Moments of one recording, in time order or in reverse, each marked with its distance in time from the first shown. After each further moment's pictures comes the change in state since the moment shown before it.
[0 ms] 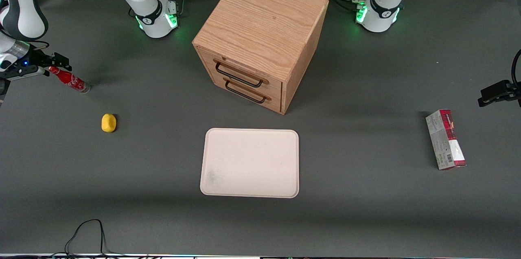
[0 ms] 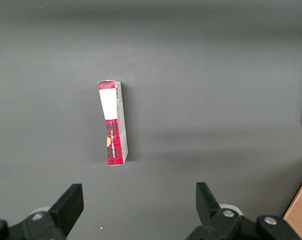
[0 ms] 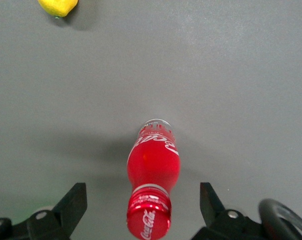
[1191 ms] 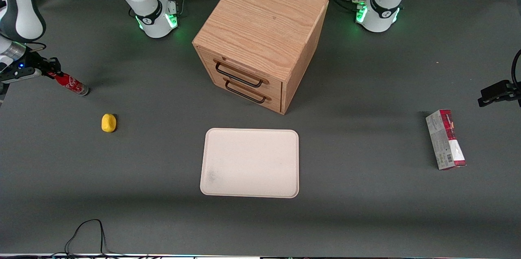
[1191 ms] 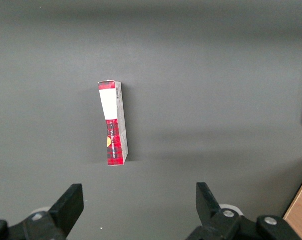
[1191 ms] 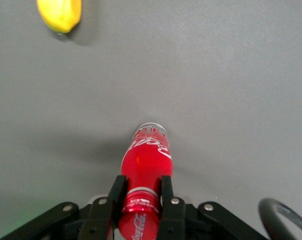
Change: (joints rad) arm 0.002 0.000 0.053 0.083 0.000 -0.087 -0.003
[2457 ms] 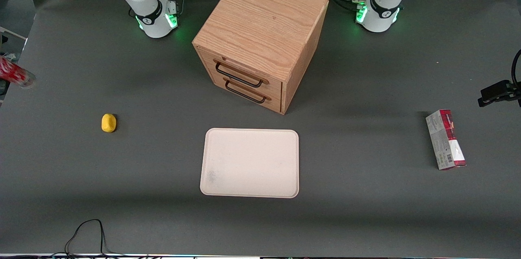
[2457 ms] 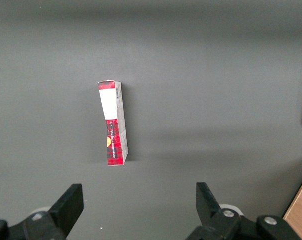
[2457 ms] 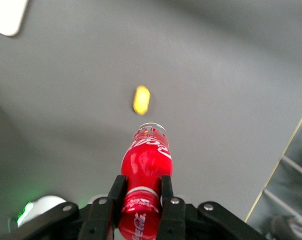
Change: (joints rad) arm 0.050 0.068 0.403 0.889 0.101 -0.801 0.148
